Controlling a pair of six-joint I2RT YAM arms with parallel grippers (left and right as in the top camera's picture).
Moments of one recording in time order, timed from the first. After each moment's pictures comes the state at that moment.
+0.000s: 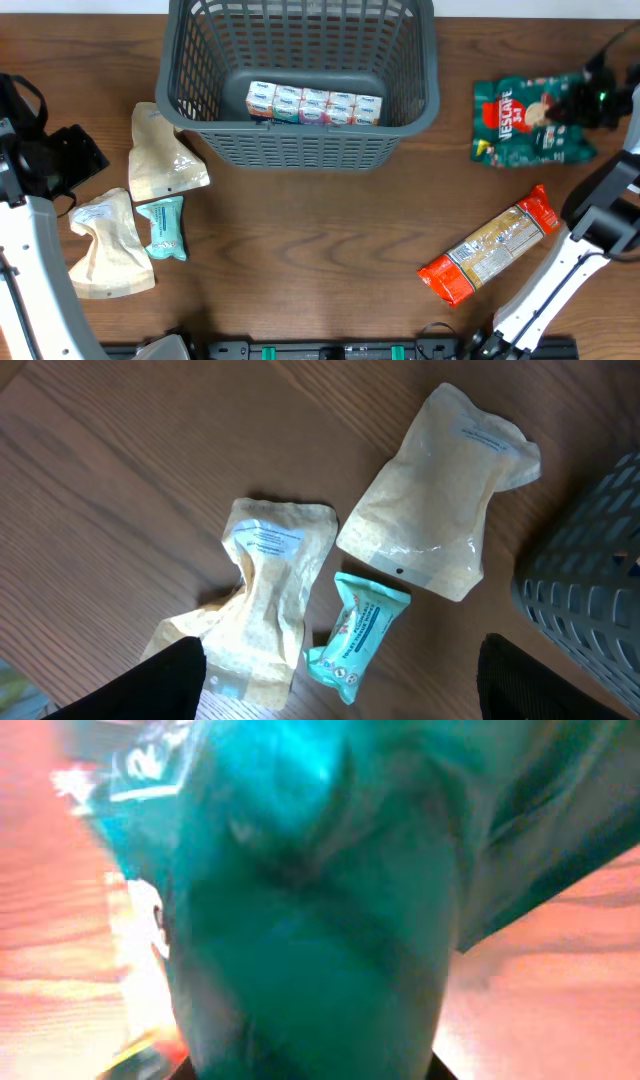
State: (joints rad) left arm 0.40 1.35 1.57 -1.31 -0.09 -0.24; right arm -0.52 2.34 2.27 -1.28 -0.29 -0.27
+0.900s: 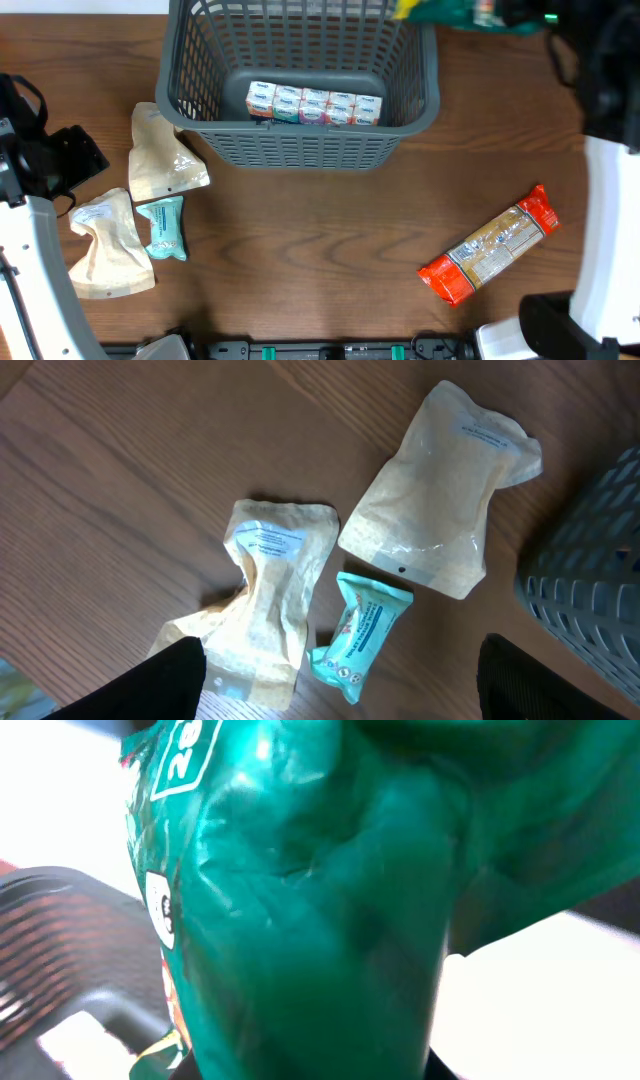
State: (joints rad) left arm 0.40 1.35 1.57 -1.31 -0.09 -0.22; right arm 0.15 1.69 2.29 -0.85 -0.25 -0.28
